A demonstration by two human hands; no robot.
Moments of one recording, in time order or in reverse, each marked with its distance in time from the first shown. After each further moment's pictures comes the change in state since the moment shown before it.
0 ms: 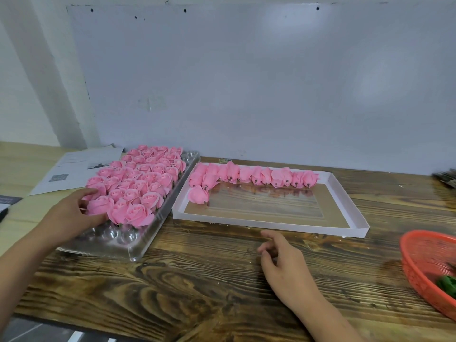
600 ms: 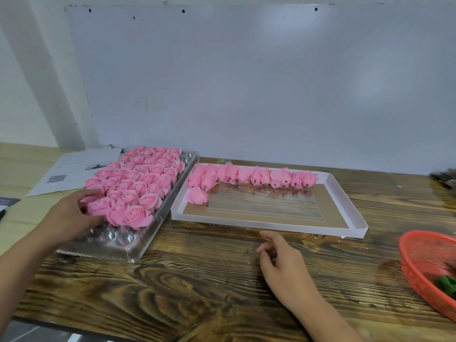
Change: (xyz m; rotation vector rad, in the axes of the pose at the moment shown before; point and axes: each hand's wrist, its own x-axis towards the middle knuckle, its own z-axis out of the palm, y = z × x) left_hand -0.004 0.010 0.000 -0.067 -0.012 -0.019; right_hand 0.001 0.000 0.000 0.007 -0.013 0.013
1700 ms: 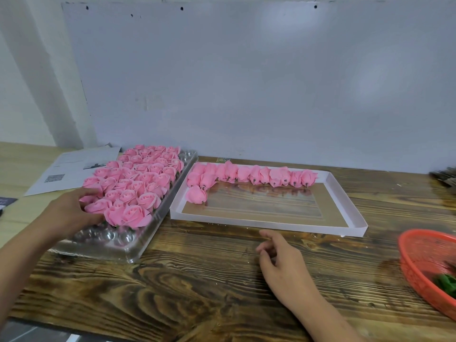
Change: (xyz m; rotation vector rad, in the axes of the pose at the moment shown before) left_hand 0.005 0.005 -0.006 0.083 -0.082 -0.039; right_hand 0.000 -0.002 -0.001 -0.006 0.006 0.000
